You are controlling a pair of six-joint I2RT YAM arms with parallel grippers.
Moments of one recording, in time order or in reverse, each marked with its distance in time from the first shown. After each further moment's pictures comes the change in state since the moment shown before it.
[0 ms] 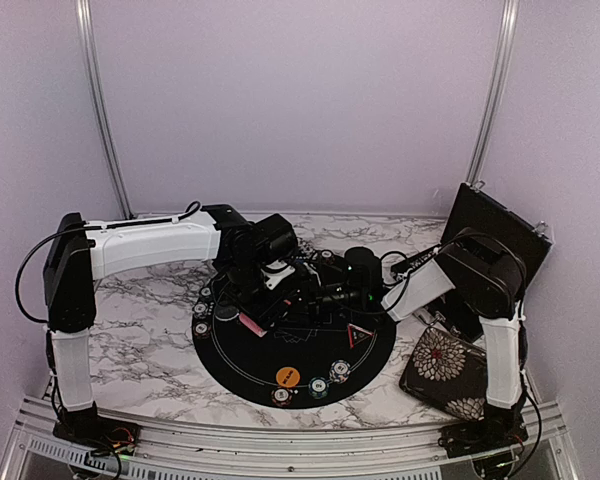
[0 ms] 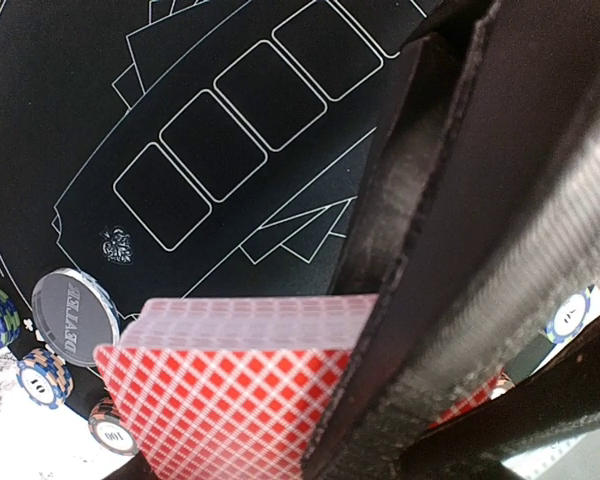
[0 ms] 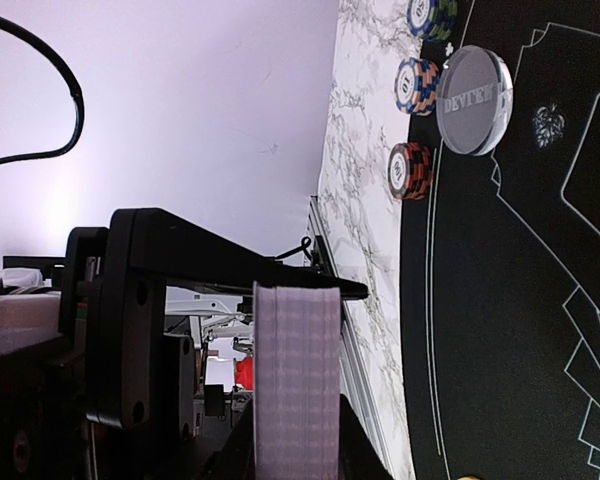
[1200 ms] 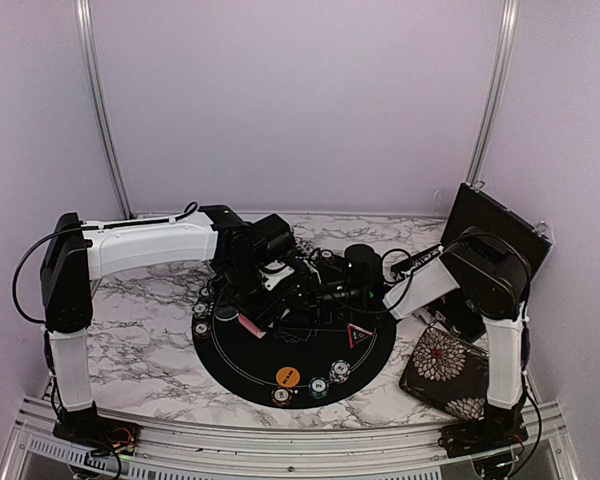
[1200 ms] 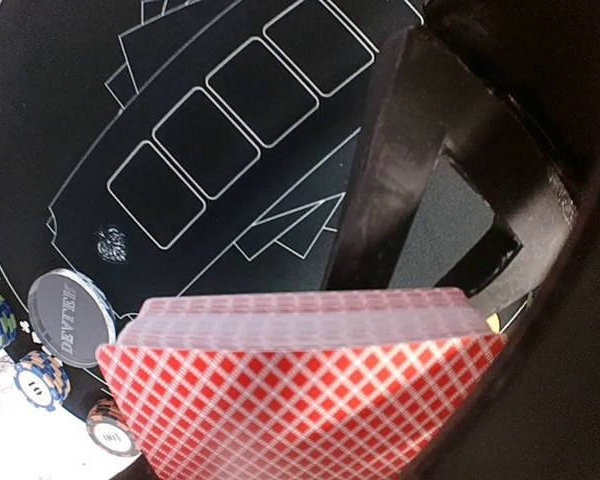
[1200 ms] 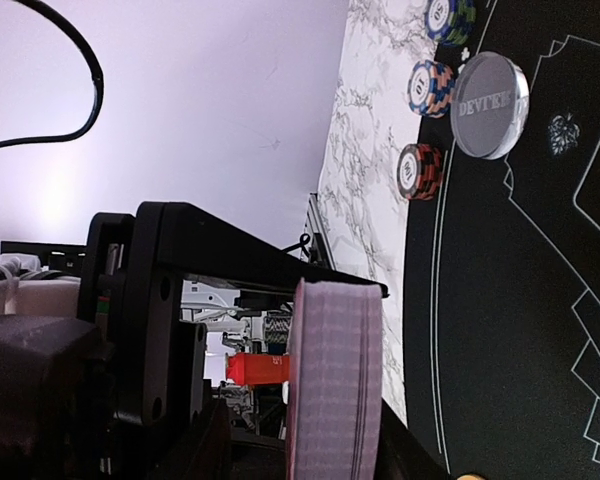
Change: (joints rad) left arm -0.003 -0.017 -0.023 0.013 0.020 0.018; right arm 0.002 -0.028 -0.001 -0.036 0.002 -0.050
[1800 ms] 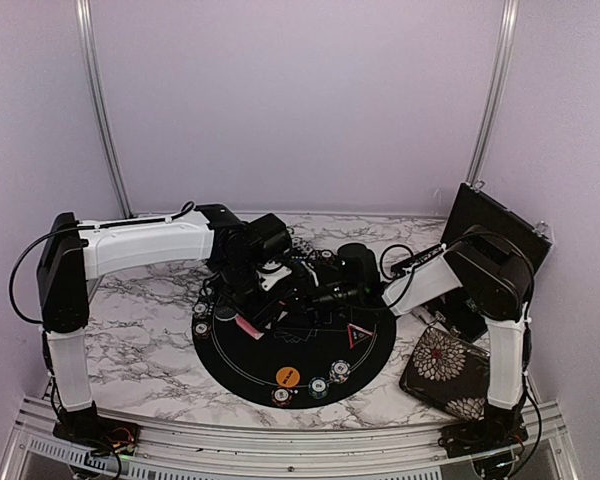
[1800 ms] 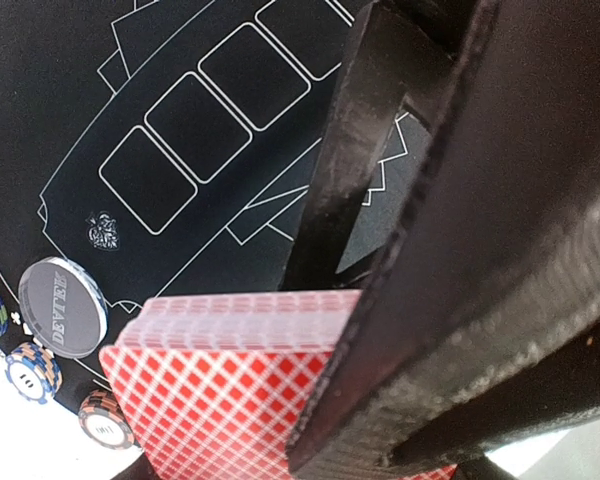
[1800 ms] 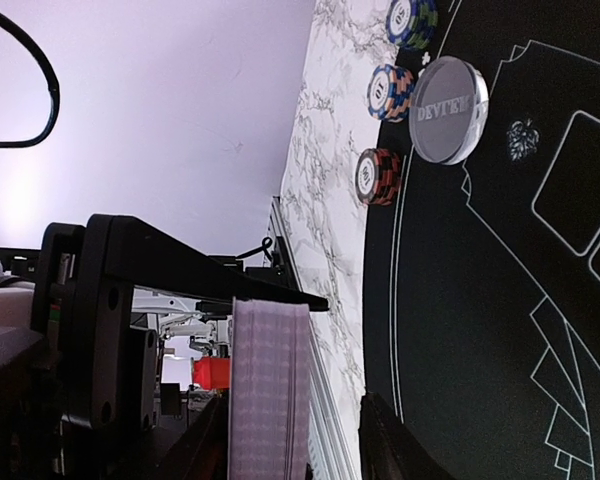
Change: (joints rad) left arm 0.007 -0.018 -0.019 -0.009 0.032 0.006; right arm 0.006 -0.018 0.031 -0.199 0.035 -0.158
